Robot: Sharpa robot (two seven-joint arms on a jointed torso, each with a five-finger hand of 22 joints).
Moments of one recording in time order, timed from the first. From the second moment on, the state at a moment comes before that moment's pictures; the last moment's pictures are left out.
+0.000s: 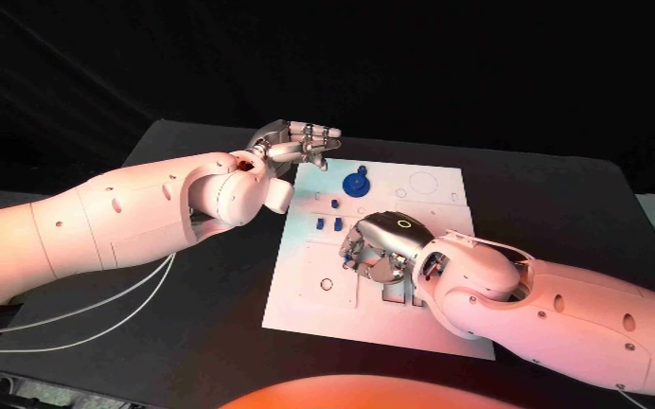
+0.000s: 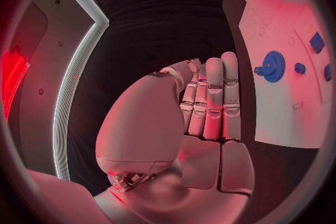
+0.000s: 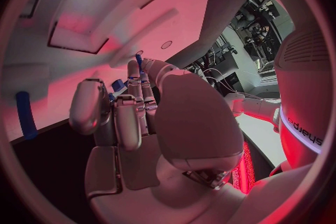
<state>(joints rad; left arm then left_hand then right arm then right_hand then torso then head) 1.16 -0.83 0.01 1.51 -0.06 -0.30 0.26 1.48 -0.16 0.48 0.06 0.20 1.05 0.17 0.12 0.07 1.09 0.10 0.28 0.10 1.13 0.02 0.98 0.46 0.17 1.03 0.11 0.88 0.60 1.06 -0.68 -0.13 1.71 -1.65 -0.32 -0.22 1.44 -0.14 0.46 0.14 0.25 1.15 0.13 0.12 0.10 1.21 0.06 0.18 0.12 1.47 -0.01 1.46 1.31 0.09 1.41 0.09 1.18 1.31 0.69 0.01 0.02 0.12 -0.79</state>
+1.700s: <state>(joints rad) 1.16 -0.83 0.01 1.50 -0.06 -0.30 0.24 1.47 -0.16 0.48 0.06 0.20 1.05 0.17 0.12 0.07 1.09 0.11 0.28 0.10 1.13 0.02 0.98 0.46 0.17 1.03 0.11 0.88 0.60 1.05 -0.70 -0.13 1.74 -1.68 -0.37 -0.23 1.44 -0.14 0.45 0.13 0.25 1.15 0.13 0.12 0.10 1.21 0.06 0.17 0.12 1.47 -0.01 1.46 1.31 0.09 1.41 0.09 1.18 1.31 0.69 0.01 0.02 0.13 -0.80</state>
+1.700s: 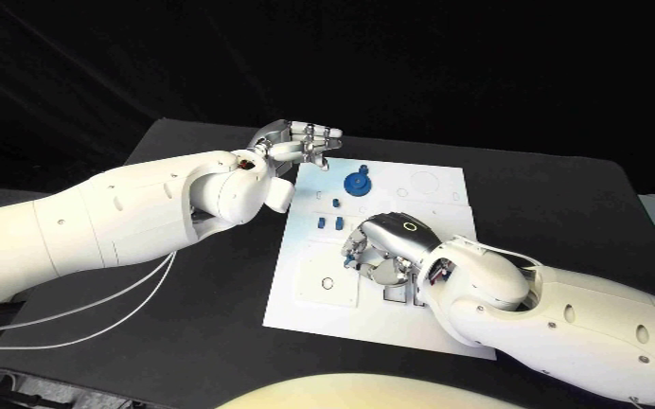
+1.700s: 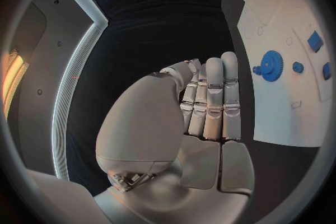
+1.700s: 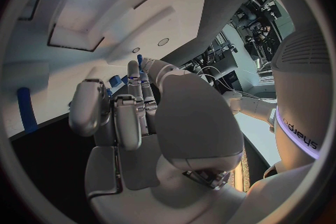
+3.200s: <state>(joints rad) 1.16 -0.83 0.01 1.50 -0.06 -0.29 0.23 1.47 -0.16 0.47 0.06 0.20 1.05 0.17 0.12 0.07 1.08 0.11 0.28 0.10 1.13 0.03 0.98 0.46 0.17 1.03 0.11 0.88 0.60 1.05 -0.68 -0.13 1.72 -1.73 -0.31 -0.25 1.43 -0.14 0.46 0.12 0.24 1.15 0.13 0.12 0.10 1.21 0.06 0.17 0.12 1.47 -0.01 1.46 1.31 0.09 1.41 0.09 1.19 1.31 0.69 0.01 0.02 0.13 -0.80</state>
